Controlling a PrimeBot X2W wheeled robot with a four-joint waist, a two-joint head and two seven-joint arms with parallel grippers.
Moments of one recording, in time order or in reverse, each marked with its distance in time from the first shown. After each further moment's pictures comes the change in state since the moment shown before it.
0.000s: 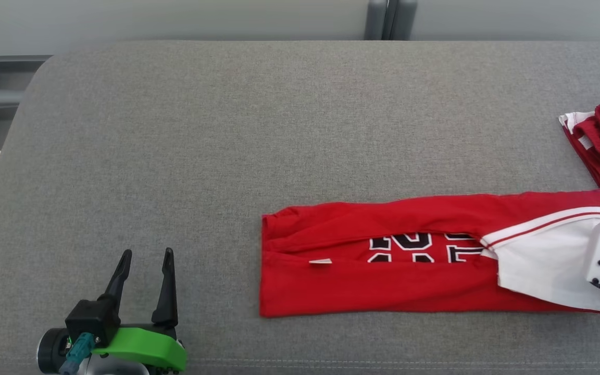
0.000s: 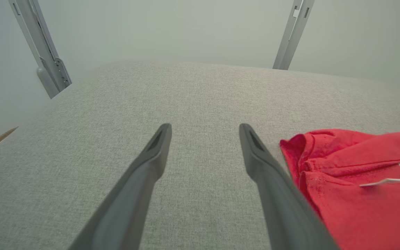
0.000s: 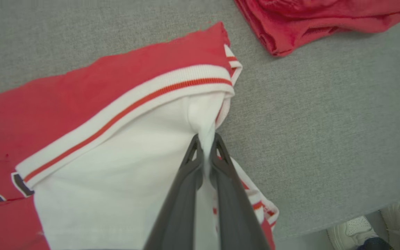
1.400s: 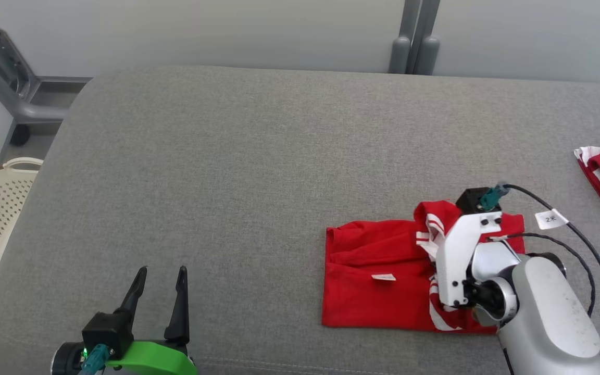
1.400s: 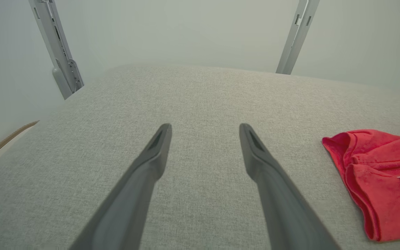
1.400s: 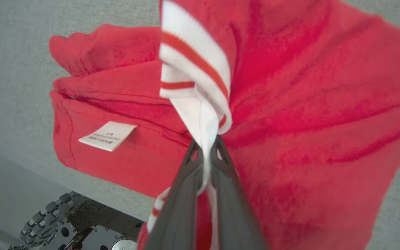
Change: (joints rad) left arm 0.031 -0.004 -0.033 0.033 0.001 -0.005 0.000; right arm -0.030 0.046 0.467 0.107 0.197 -0.001 0.062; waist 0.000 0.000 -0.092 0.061
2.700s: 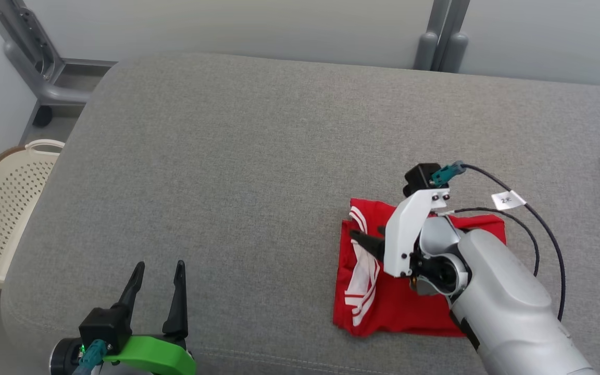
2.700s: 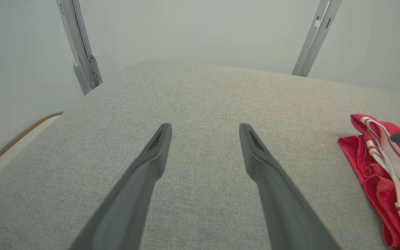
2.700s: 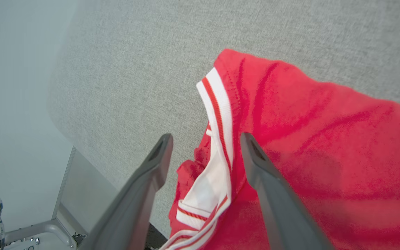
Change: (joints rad) left arm -0.016 -0.001 -0.001 0.002 -0.012 0.007 0.000; right arm -0.226 0.003 0.322 0.336 0.416 0.000 -0.326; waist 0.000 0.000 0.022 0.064
